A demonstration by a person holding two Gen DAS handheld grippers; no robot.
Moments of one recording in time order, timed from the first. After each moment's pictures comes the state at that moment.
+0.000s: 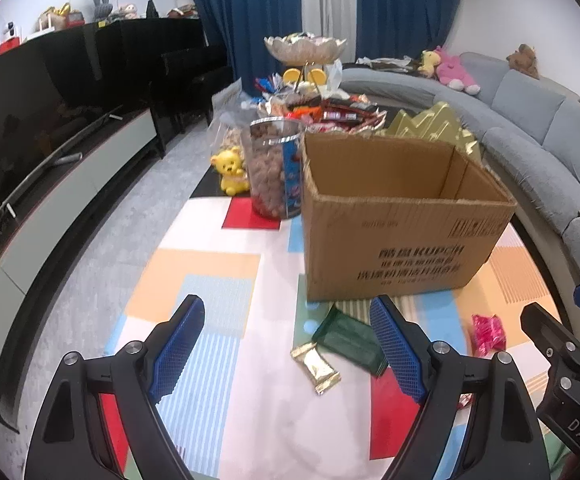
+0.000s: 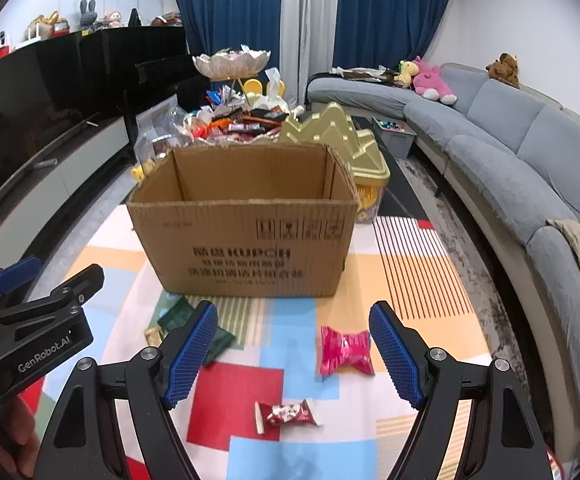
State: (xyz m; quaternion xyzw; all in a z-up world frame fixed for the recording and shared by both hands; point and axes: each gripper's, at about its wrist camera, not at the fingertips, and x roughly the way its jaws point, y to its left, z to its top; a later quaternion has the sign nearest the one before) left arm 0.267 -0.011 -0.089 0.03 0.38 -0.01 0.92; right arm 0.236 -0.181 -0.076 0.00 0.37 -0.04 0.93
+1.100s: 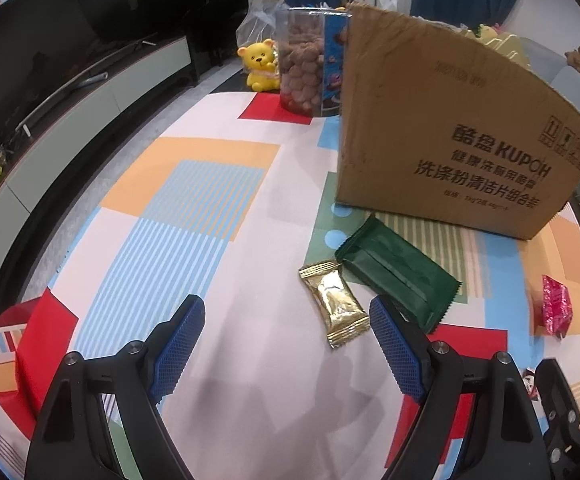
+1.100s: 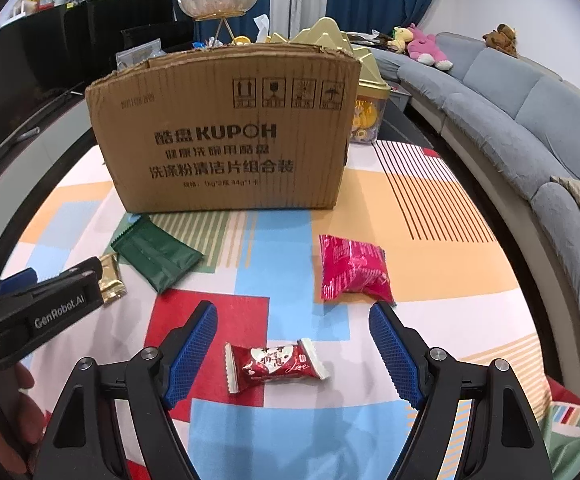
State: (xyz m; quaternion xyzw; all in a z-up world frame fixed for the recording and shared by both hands) left arm 0.280 -0.012 -0.194 -0.02 0.47 0.07 0.88; right arm 0.227 -0.184 -0.175 0.00 0.42 -0.06 0.90
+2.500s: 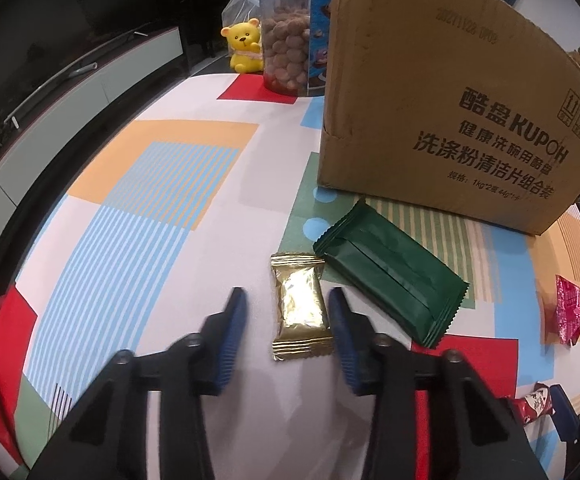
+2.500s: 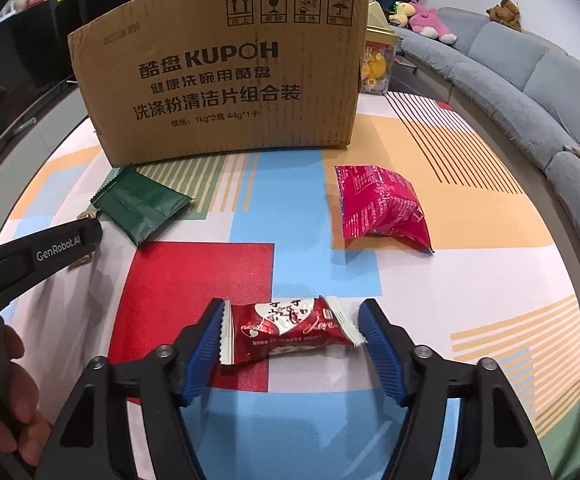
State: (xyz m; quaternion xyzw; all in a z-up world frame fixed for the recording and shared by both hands) left arm 0.295 -0.024 -0.221 -0.03 0.48 0.05 0.88; right arm 0.228 -0.186 -0.223 0.02 0.46 -0.05 0.89
